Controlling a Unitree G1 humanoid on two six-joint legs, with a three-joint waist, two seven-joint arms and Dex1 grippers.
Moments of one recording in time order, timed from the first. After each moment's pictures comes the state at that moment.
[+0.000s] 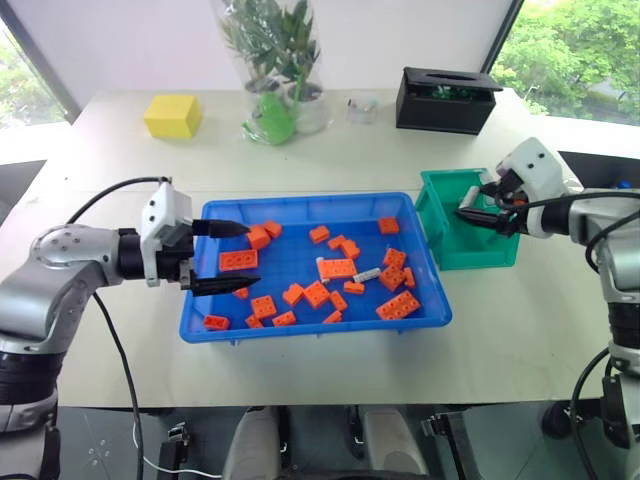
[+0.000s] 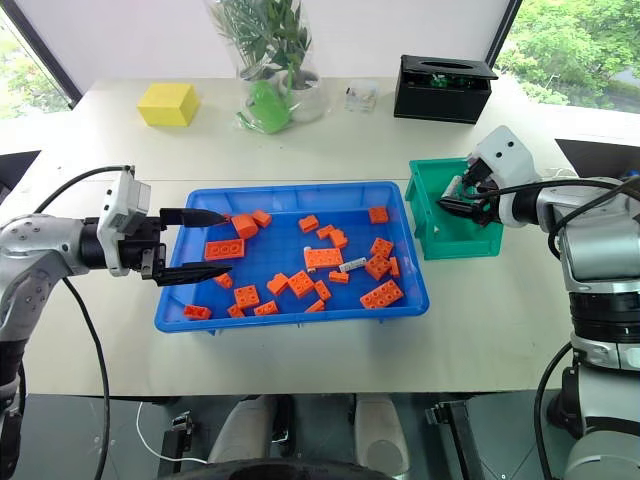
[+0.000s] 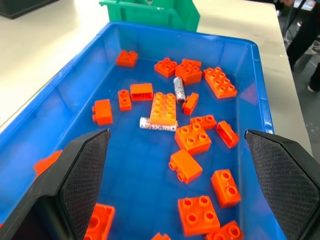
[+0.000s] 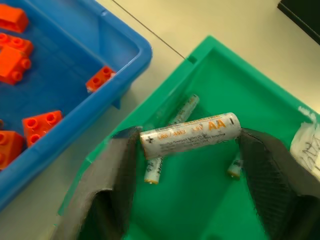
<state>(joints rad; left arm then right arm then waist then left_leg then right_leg) -0.37 0.89 0.10 -0.22 -0.62 0.53 -1.20 -0.60 -0.87 -0.08 0.01 0.10 0.75 0.92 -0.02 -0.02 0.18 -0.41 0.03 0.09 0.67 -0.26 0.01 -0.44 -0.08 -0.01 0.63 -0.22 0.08</state>
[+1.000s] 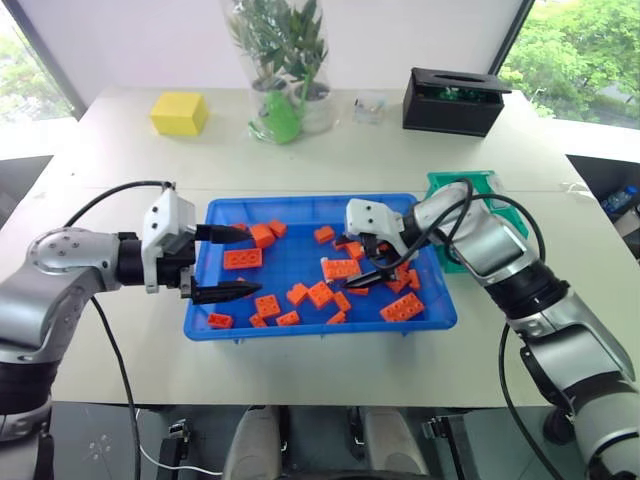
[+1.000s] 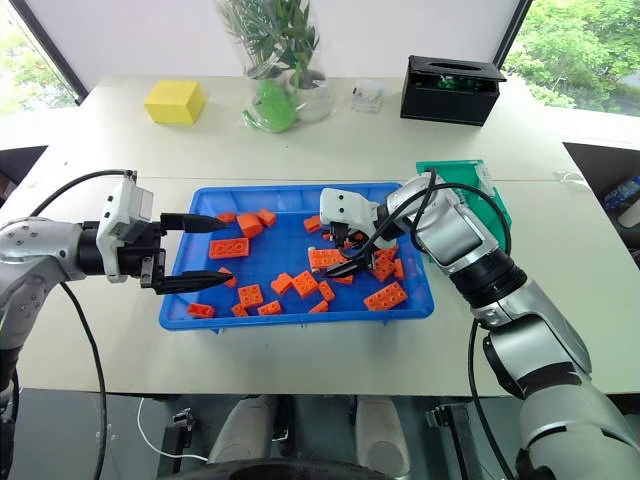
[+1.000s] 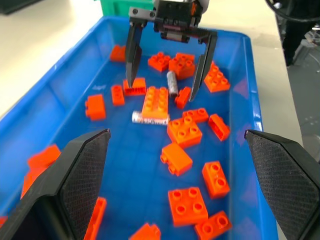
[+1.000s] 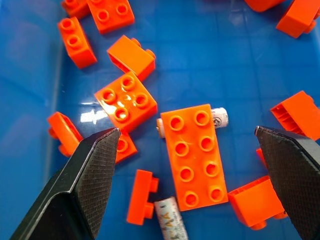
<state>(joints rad) -0.31 0.91 0.13 -0.32 -0.62 0.57 -1.18 -0.89 -0.60 0.49 0.14 0.06 0.52 1.29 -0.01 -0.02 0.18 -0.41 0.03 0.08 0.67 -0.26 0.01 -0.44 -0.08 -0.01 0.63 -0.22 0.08</state>
